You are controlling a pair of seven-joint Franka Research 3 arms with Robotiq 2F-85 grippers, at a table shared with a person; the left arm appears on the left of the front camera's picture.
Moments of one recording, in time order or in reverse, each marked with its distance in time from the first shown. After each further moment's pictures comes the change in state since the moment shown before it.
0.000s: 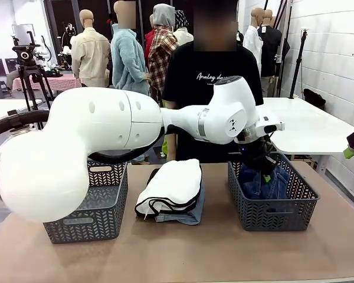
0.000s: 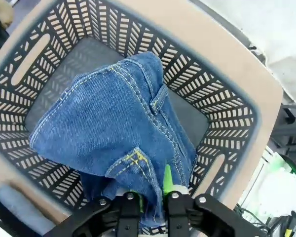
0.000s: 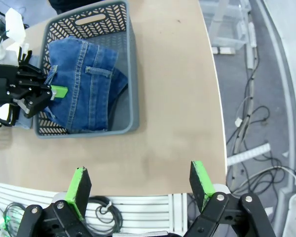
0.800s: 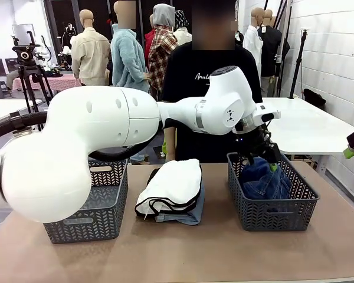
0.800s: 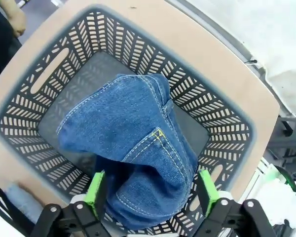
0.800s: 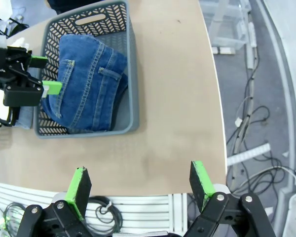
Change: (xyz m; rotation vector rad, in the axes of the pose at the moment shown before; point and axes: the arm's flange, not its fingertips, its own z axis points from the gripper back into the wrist) left arm 0.014 0.010 0.020 0.006 -0.041 0.041; right arm 0.000 0.000 0.000 0.000 0.000 0.000
